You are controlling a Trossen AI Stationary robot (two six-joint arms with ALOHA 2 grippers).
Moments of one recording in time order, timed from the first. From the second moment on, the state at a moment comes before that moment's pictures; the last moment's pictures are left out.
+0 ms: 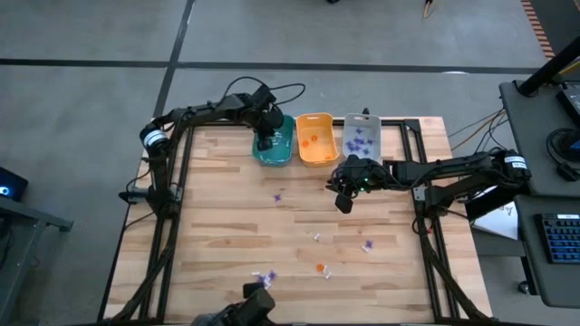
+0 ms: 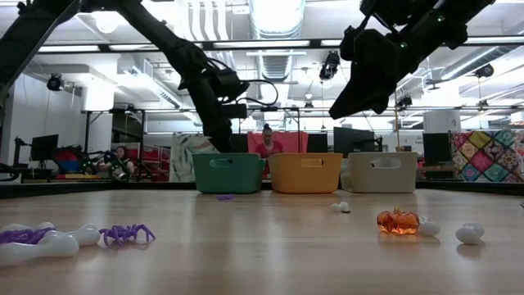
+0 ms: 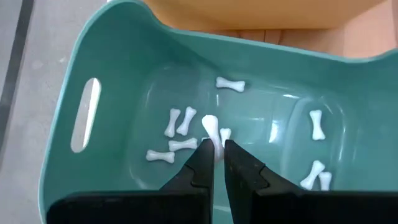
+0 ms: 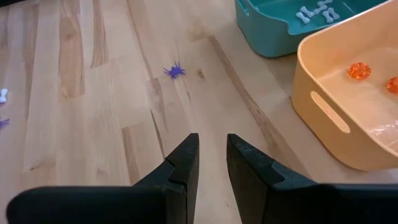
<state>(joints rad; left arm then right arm) 0.71 1.94 1.46 -0.63 0.15 0.57 -0.09 1.24 0.69 -0.10 0.08 0.24</state>
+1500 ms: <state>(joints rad) 0.08 1.48 0.75 0.01 -0.18 -0.07 -0.09 1.30 0.68 0.10 0.08 0.56</state>
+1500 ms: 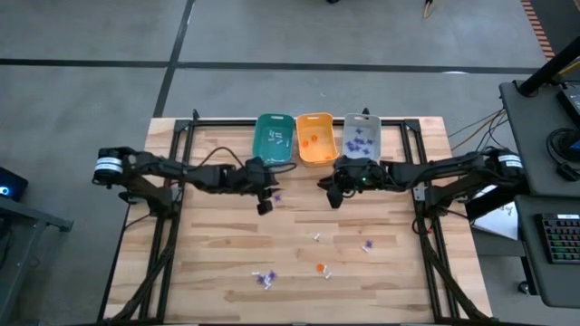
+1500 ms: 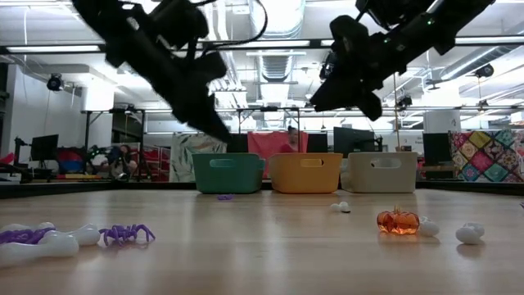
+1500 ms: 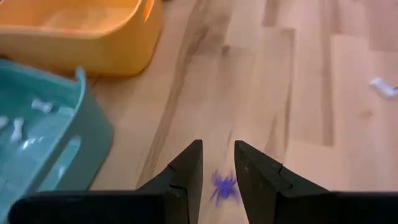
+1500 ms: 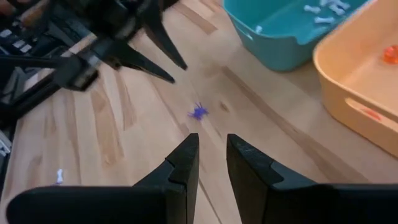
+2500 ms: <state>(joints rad) 0.07 1.67 0.64 0.18 -0.21 -0.21 -0.09 1.82 1.00 0.09 0.07 0.52</state>
